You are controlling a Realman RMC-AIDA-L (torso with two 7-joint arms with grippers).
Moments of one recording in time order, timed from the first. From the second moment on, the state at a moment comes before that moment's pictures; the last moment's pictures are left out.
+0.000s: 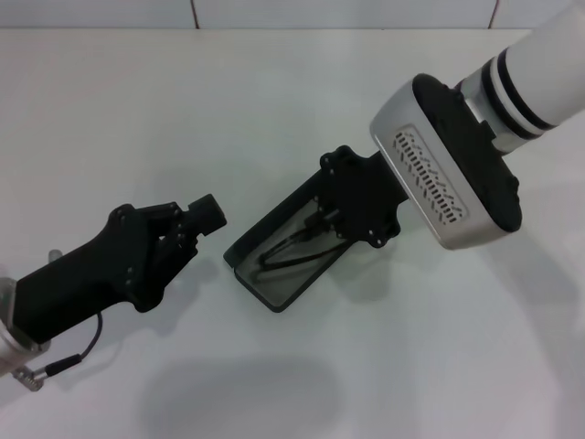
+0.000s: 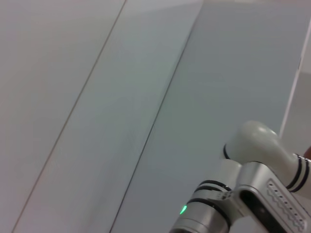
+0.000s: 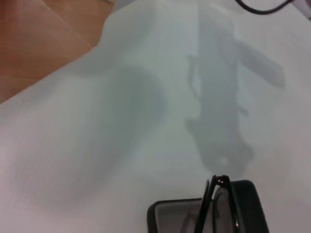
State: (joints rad) left arm -0.29 -2.02 0.92 0.21 1.36 1.91 -1.02; right arm 0.90 2.03 -1.70 -1.02 -2.06 -1.24 1.22
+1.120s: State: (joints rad) left arm -0.30 -2.03 0.92 0.21 1.36 1.89 -1.03; right arm 0.90 2.03 -1.95 -1.03 -2.06 -0.93 1.18
